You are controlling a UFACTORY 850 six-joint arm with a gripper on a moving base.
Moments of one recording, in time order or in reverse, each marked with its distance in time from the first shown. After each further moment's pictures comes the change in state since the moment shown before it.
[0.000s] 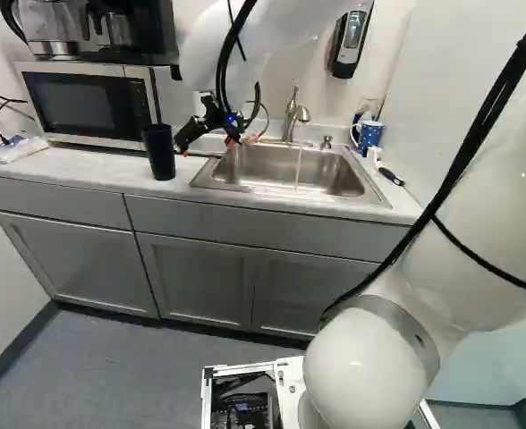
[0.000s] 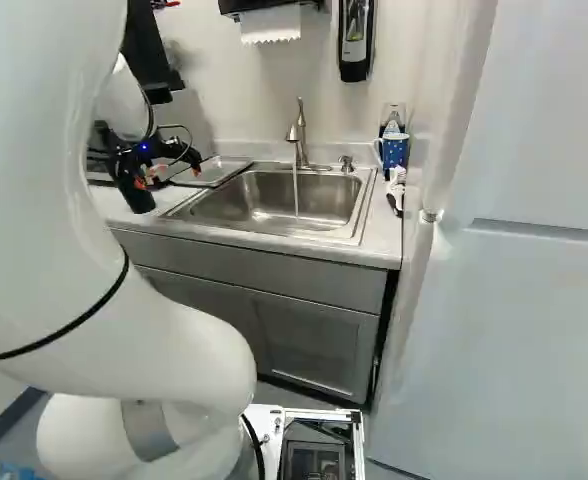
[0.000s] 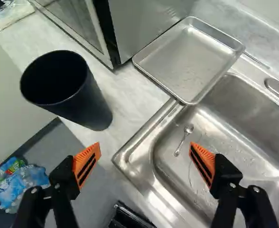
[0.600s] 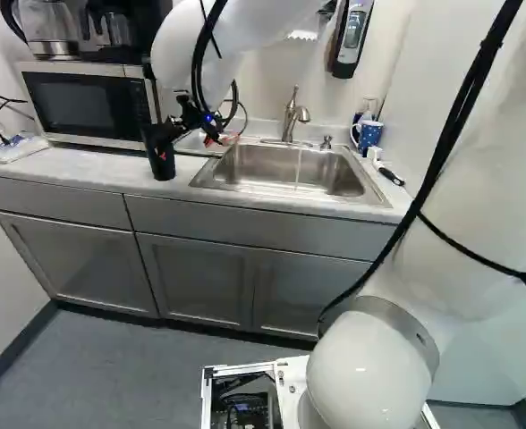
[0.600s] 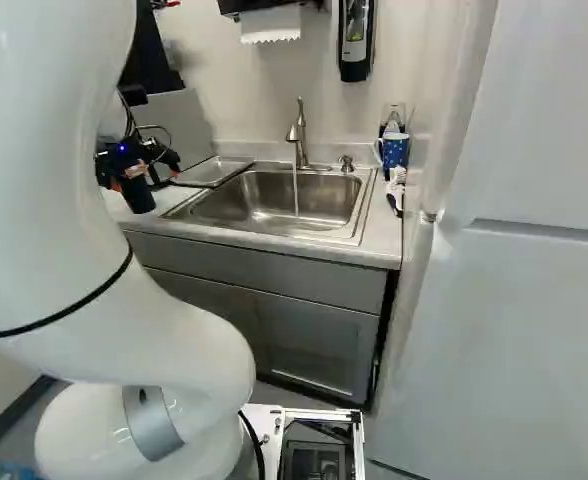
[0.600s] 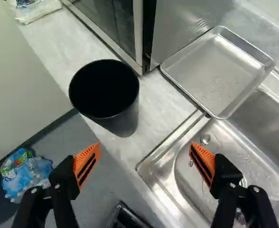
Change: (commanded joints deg) arm 5.6 -3.4 -3.3 0.0 0.2 0.0
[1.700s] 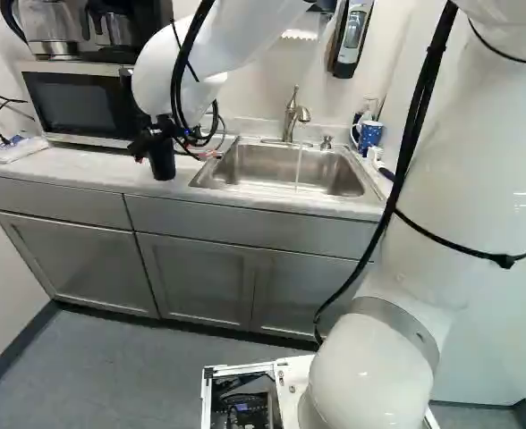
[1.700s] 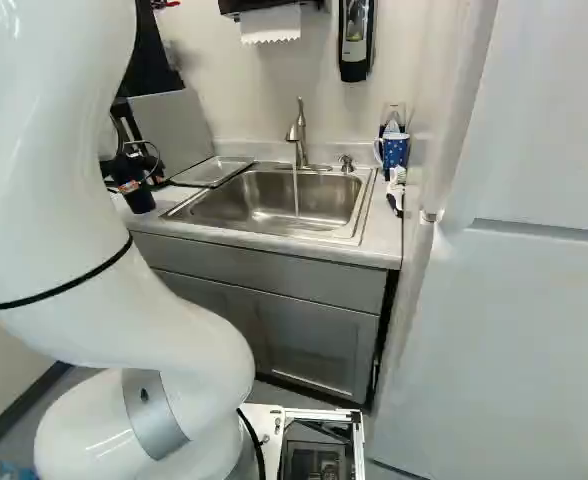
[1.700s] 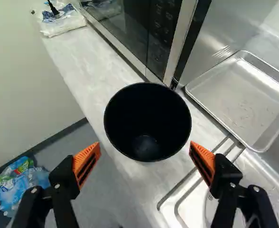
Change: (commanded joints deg) arm 3.2 -4.9 1.4 0.0 13.5 0.0
